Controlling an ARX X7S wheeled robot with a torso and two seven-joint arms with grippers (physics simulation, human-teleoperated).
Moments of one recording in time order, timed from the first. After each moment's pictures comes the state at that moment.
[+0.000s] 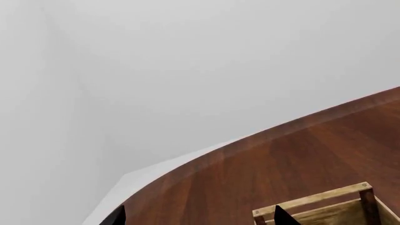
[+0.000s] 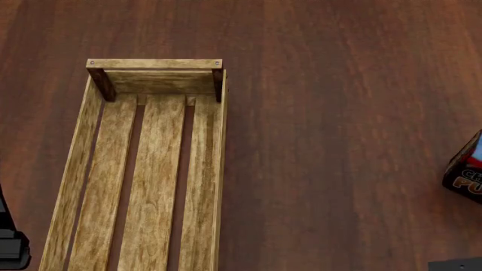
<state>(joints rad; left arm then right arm) -0.07 -0.43 0.11 0.93 0.02 -0.56 -0.32 0.81 1.22 -1.20 -0.34 1.49 0.47 0.96</state>
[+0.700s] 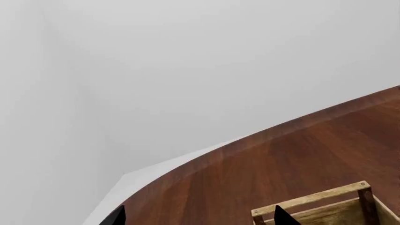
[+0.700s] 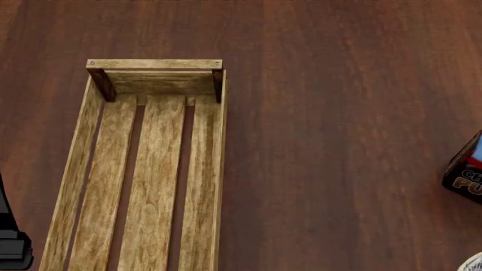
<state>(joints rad) -0.07 -0.44 0.12 0.92 0.03 -0.55 -0.33 0.73 1.17 -1.23 -0.21 1.44 0.41 0.91</state>
